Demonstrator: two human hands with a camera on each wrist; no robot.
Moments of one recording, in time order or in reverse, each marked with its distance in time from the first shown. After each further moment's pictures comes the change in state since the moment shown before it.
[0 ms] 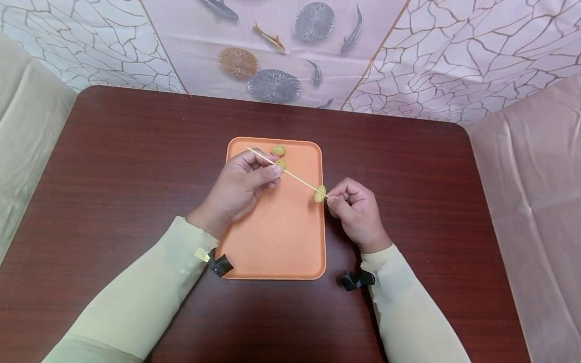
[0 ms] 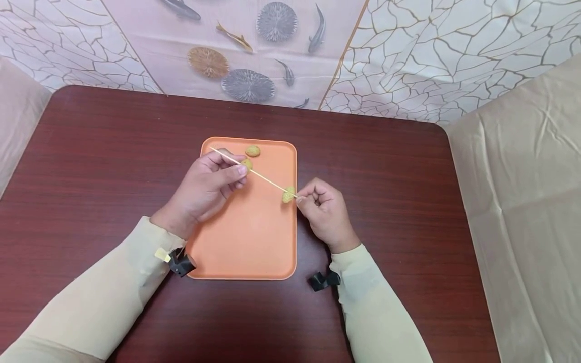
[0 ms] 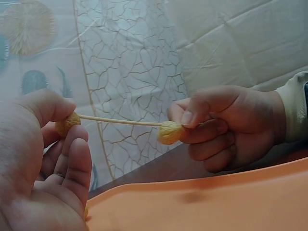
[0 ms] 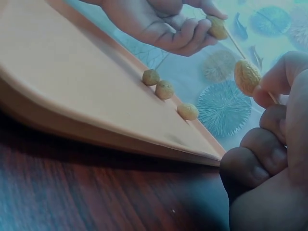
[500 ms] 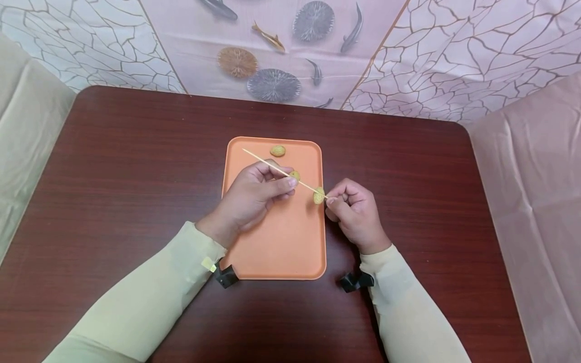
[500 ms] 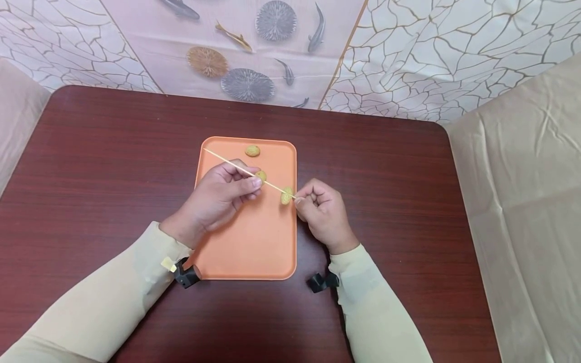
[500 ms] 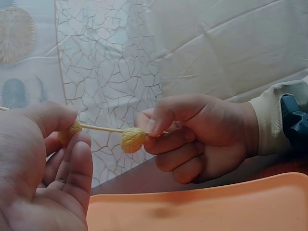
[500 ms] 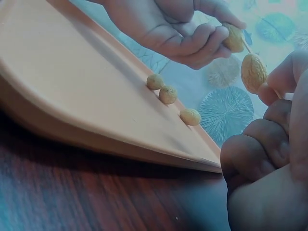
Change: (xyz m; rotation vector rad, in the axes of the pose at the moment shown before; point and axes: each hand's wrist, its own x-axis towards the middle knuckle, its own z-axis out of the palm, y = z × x) left_hand -0.007 -0.013 0.019 -0.012 -0.043 -0.084; right_hand -0.001 -0.003 0.008 0.125 -0.020 -0.001
